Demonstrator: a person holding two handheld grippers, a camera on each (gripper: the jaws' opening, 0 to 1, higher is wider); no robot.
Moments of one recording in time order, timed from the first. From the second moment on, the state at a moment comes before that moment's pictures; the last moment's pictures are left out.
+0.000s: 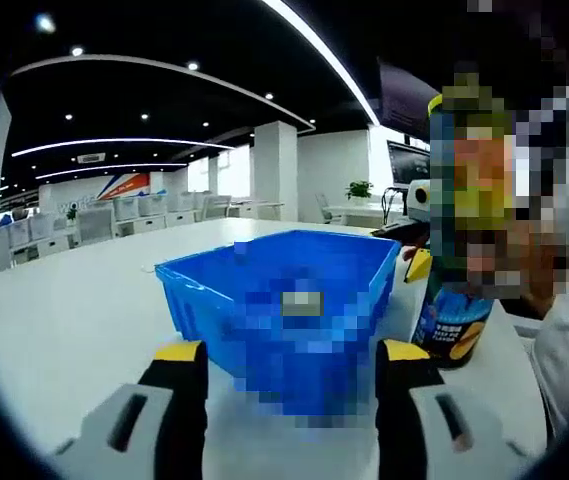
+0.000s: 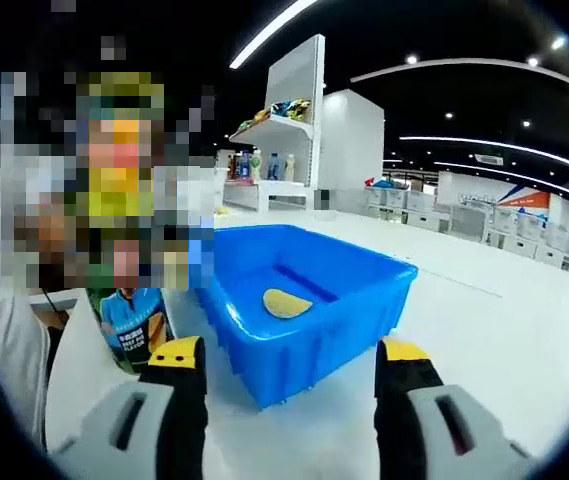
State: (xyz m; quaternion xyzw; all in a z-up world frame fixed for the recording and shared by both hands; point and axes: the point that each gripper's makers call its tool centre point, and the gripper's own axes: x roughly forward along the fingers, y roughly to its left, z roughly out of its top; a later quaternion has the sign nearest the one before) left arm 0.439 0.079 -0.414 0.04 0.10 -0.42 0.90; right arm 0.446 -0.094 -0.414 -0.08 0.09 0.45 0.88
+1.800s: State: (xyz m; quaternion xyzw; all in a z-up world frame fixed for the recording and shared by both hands) left arm 0.437 0.084 -0.422 0.06 0.09 -0.40 0.91; right arm 0.449 -0.093 -0.431 -0.09 0.11 0.41 0.90
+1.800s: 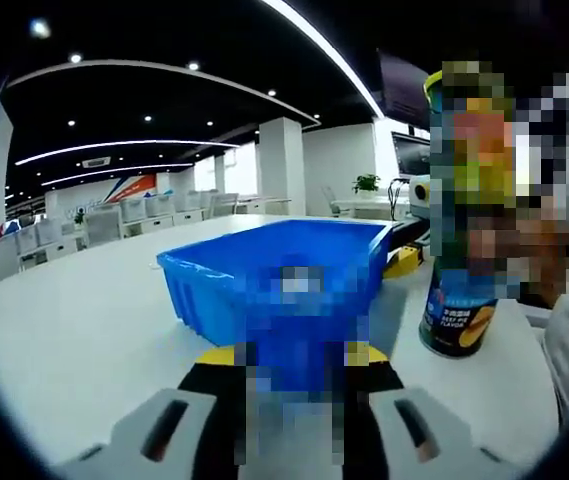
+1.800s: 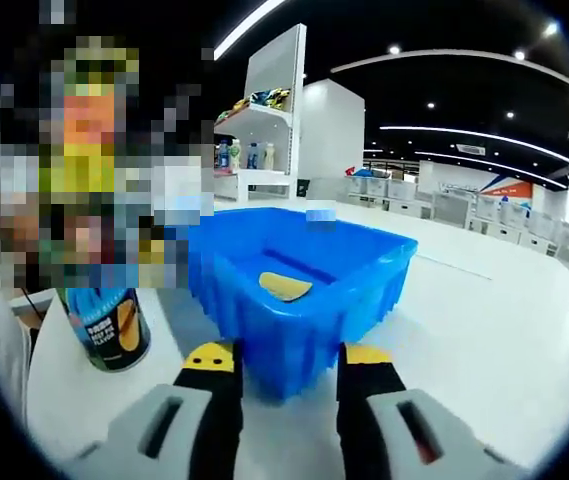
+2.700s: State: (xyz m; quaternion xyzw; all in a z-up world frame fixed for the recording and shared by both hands) left arm 0.432 0.084 -0.418 0.07 0.07 -0.41 0.91; right arm 0.450 -0.095 -0.428 -0.09 0.10 0.41 0.90
